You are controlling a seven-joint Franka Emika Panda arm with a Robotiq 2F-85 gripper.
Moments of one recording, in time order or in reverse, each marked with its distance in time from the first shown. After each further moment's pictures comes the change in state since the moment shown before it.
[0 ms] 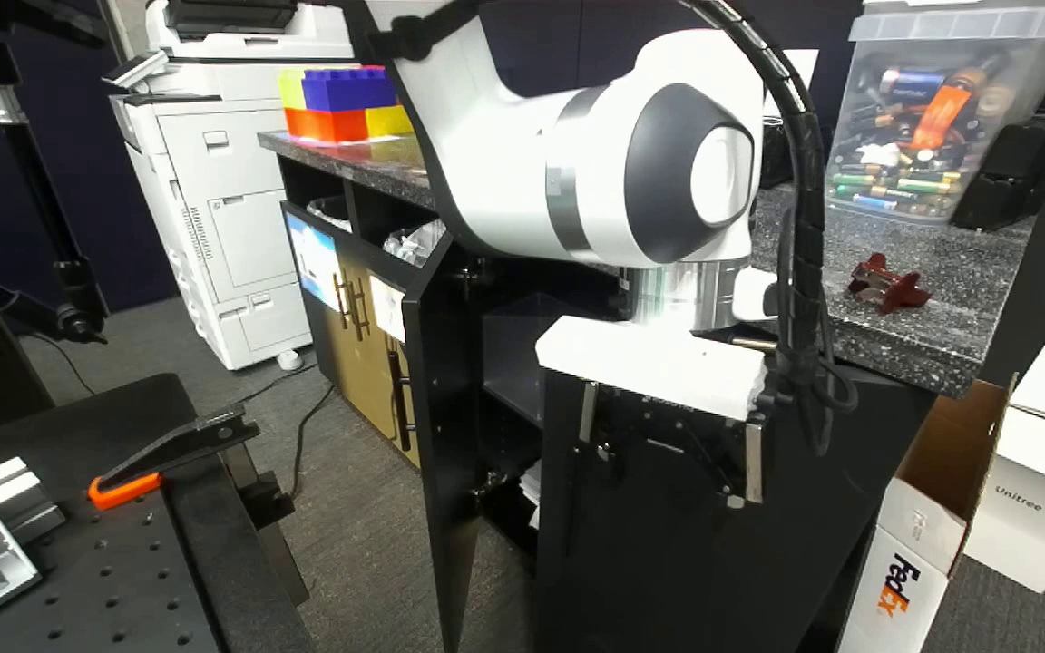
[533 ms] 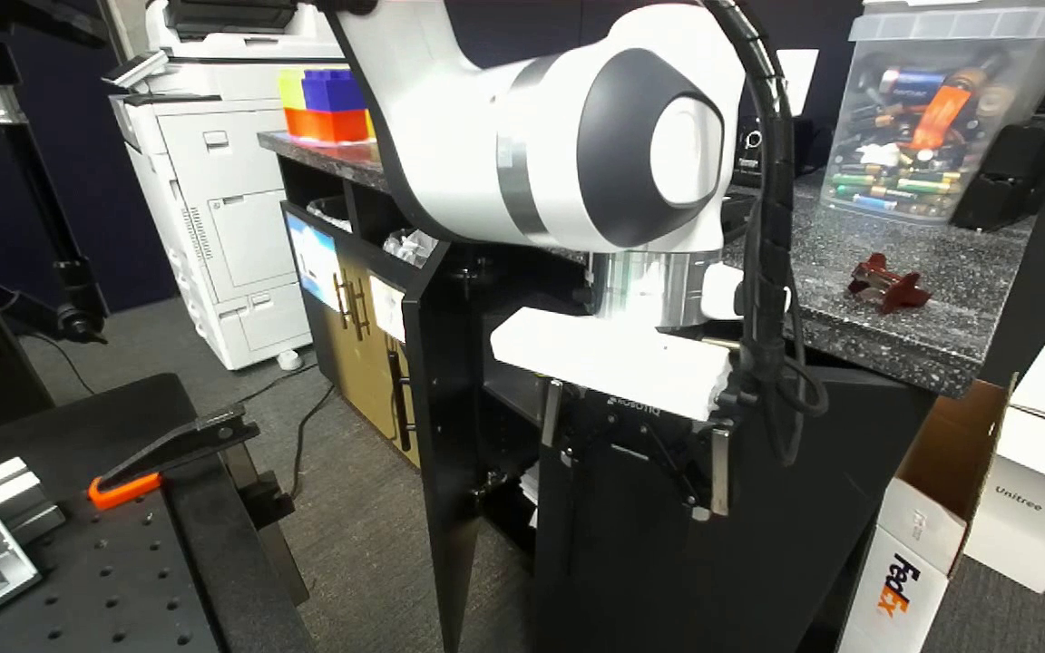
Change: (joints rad) arm 0.004 -0.094 0.005 -0.143 -0.004 -0.001 0.000
